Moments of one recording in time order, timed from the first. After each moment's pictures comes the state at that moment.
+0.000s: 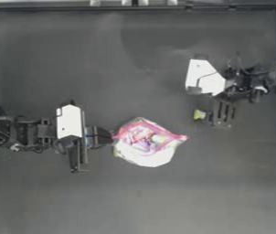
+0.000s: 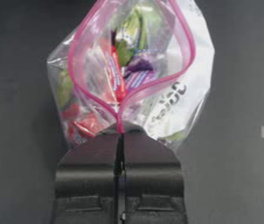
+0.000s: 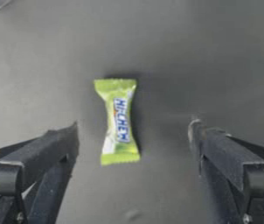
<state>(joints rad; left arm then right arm) 0.01 0.03 0.96 -0.17 -0.57 0.06 -0.39 -0.14 0.81 -0.01 0.61 -0.06</state>
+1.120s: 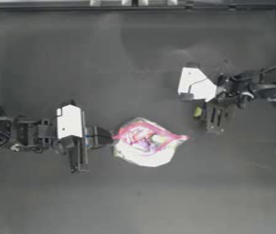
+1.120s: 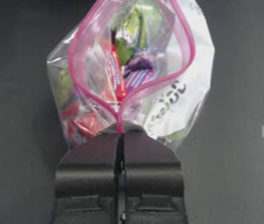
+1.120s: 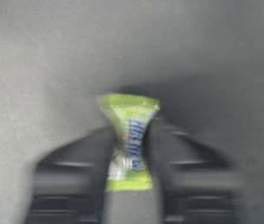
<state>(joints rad) 0.01 0.03 0.96 -0.17 -0.57 0.06 -0.39 -0.02 0.82 0.01 0.53 -0.07</state>
